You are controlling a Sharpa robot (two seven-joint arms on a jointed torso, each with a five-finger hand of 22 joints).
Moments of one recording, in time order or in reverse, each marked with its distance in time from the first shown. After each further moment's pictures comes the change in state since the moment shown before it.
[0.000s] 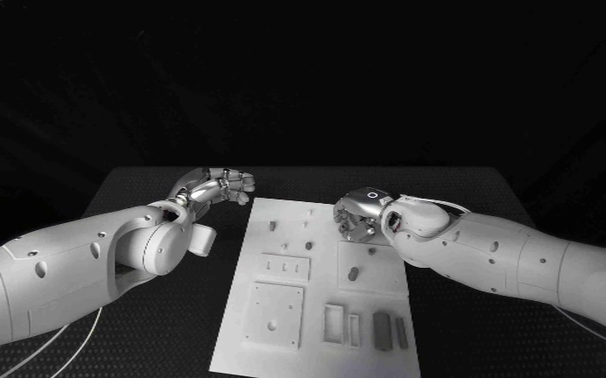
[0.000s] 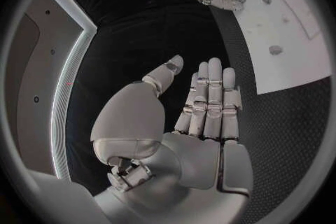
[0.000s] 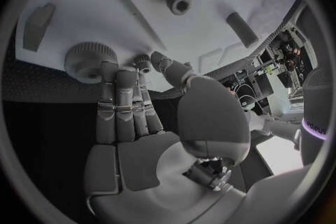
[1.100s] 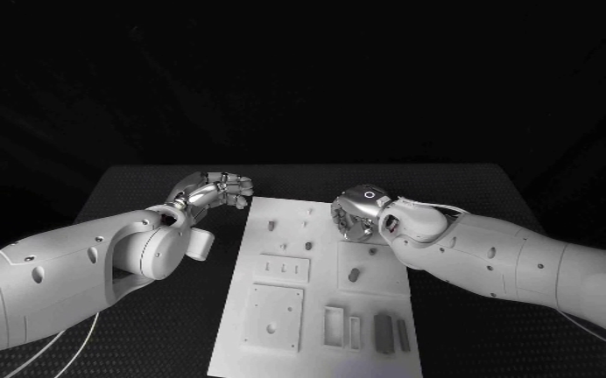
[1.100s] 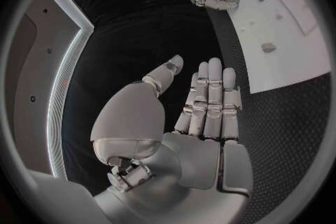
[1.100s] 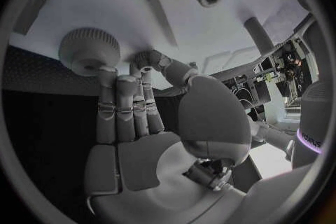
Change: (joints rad) left arm 0.000 0.000 0.000 -0.005 0.000 0.006 -0.003; left_hand 0.000 0.000 0.000 0.000 -0.004 0.000 0.000 -0.004 0.000 0.000 0.000 0.000 0.000 0.000 0.000 0.000 0.001 -0.004 0.000 0.000 0.000 0.001; right arm 0.005 -0.002 -0.002 0.016 -0.090 -0.087 -0.022; right_hand 0.035 0.035 0.091 -0.035 -0.012 0.121 -0.044 0.065 0.073 0.138 -0.055 0.044 0.059 -0.007 -0.061 0.136 0.026 -0.023 -0.004 -0.026 0.208 0.000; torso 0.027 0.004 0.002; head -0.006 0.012
